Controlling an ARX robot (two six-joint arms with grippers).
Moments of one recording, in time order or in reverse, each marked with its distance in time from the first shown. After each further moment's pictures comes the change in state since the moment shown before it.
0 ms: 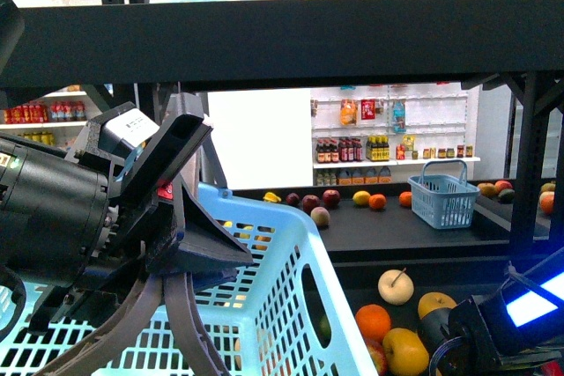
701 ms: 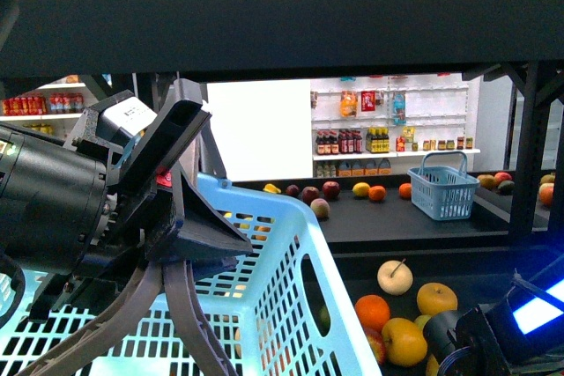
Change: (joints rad) left arm 0.000 0.000 0.000 0.000 0.000 0.000; right arm -0.010 -0.010 -0.078 0.131 0.034 -0.069
